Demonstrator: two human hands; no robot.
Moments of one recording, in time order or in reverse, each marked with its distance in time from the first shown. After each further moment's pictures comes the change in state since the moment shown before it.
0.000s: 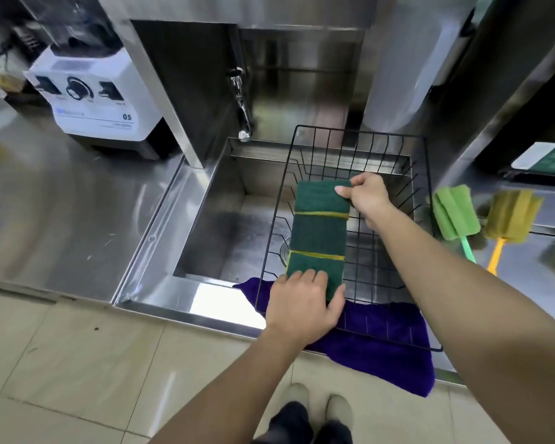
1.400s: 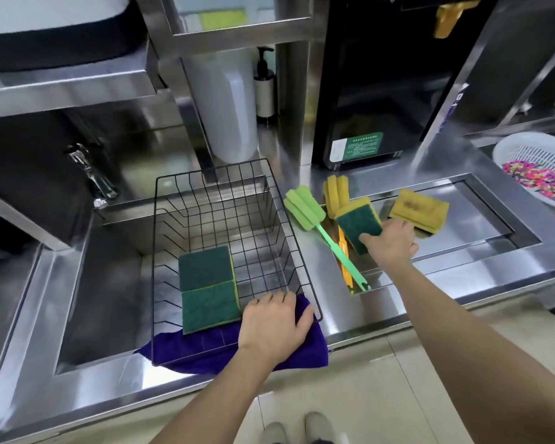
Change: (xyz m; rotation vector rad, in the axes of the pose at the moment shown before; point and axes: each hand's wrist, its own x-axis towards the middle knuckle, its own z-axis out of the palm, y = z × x) left_hand 0.005 0.091 0.022 0.136 -0.260 0.372; right_hand -0.099 0.117 -0.206 -0.453 0.626 0.274
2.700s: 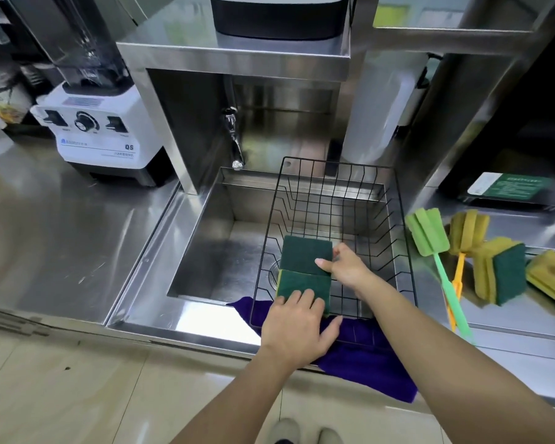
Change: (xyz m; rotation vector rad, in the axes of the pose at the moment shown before) left_hand -0.051 -0.077 0.001 -0.046 0.228 -0.212; right_hand -0.129 -0.139 0.107 0.246 -0.858 -0.347
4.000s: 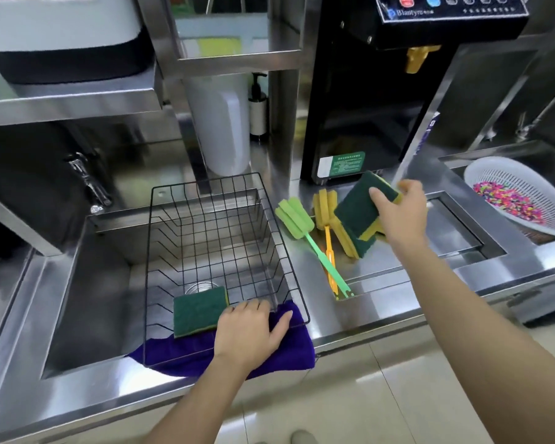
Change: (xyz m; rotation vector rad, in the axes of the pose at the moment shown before) left_hand 0.025 0.070 0.001 0.006 -0.156 0.173; right_hand -0.115 0.046 -0.212 0.119 1.065 -0.063
